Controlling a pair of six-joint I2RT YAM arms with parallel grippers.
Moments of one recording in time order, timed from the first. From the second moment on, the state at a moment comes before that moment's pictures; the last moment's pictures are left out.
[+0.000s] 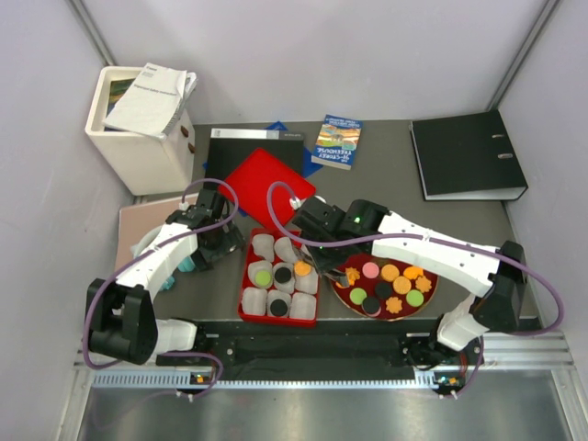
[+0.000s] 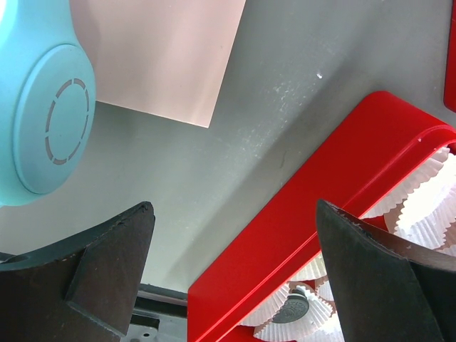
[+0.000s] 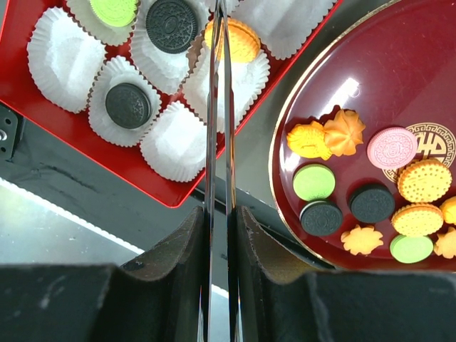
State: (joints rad) left arm -0.24 1.30 0.85 -0.79 -0.11 -0.78; right arm 1.10 1.55 1.49 -1.09 0.14 0.55
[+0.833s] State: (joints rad) left arm -0.24 1.30 0.85 -0.78 -0.10 -0.78; right arm 1.10 1.54 1.41 -1.08 0.10 0.56
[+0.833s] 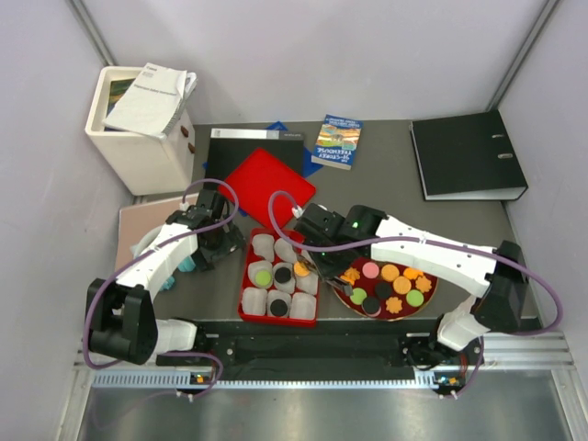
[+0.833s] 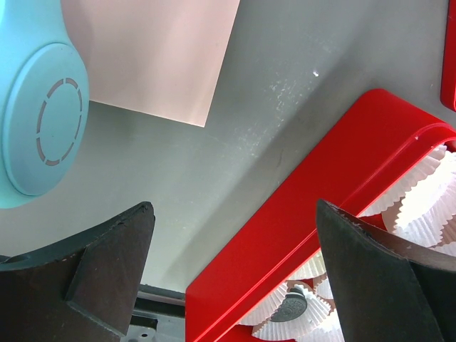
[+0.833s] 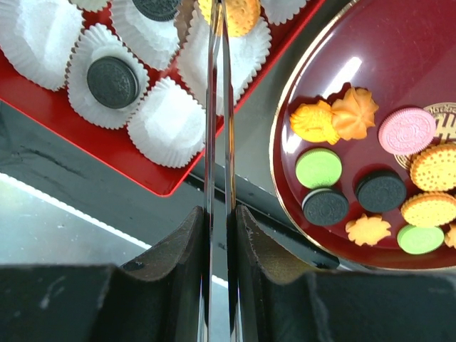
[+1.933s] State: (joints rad) left arm -0.24 1.30 0.85 -0.78 -0.09 -0.78; right arm 1.10 1.54 1.45 -1.13 0.14 0.56
